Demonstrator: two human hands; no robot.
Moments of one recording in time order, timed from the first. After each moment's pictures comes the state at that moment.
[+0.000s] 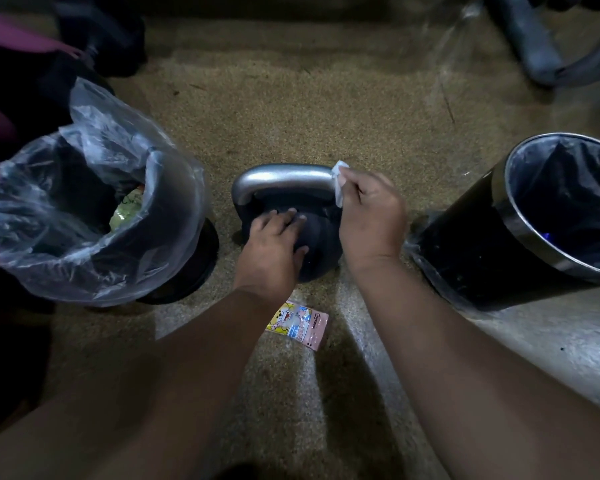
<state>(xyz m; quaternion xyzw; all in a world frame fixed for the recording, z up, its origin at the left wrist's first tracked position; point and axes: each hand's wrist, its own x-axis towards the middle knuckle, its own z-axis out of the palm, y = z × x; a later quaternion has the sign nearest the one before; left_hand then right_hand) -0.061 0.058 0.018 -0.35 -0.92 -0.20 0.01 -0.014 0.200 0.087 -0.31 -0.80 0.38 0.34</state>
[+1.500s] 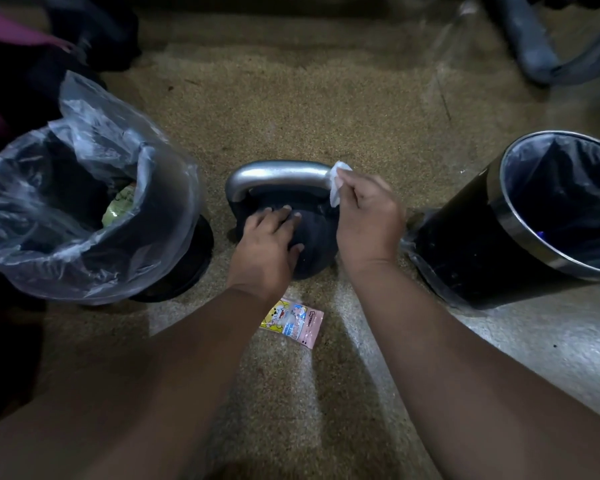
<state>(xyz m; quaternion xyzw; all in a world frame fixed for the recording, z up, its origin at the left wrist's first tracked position) -0.063 0.056 0.014 -0.36 -0.91 -0.20 0.03 -0.008 0.198 0.080 -0.31 -0.79 0.39 0.35</state>
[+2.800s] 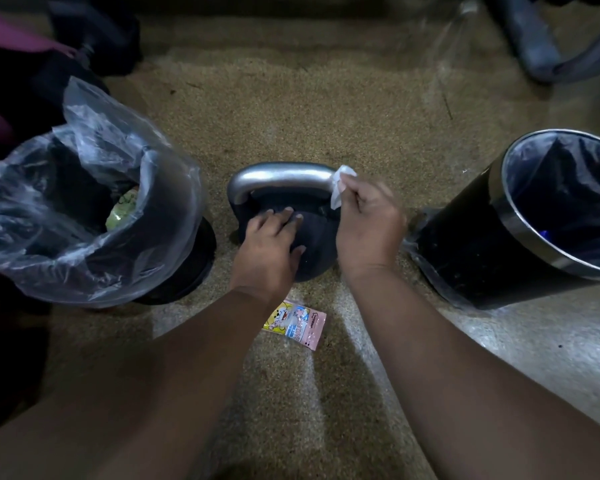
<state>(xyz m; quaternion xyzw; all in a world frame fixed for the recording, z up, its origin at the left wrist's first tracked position) -0.062 0.056 0.012 -0.36 -0.91 -0.20 0.04 -0.008 0.195 0.074 -0.33 -0.78 0.39 0.36</state>
